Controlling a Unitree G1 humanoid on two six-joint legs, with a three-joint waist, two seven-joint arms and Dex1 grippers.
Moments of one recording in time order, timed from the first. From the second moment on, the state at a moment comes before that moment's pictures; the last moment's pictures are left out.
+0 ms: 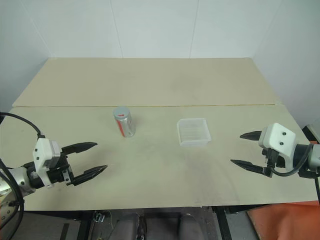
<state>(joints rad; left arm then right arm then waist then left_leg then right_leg) 0.21 0.79 0.38 -0.52 -0.59 0.39 -0.96 0.08 -1.07 -0.44 -0.31 0.38 0.29 1.18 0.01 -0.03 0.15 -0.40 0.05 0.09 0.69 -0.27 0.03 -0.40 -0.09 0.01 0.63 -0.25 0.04</state>
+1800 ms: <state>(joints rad) -0.20 0.25 0.04 0.20 -0.04 -0.29 -0.41 -0.03 -0.84 -0.13 -0.63 0.42 0.50 0.83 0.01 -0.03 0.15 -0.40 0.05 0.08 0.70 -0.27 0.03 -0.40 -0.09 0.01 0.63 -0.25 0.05</state>
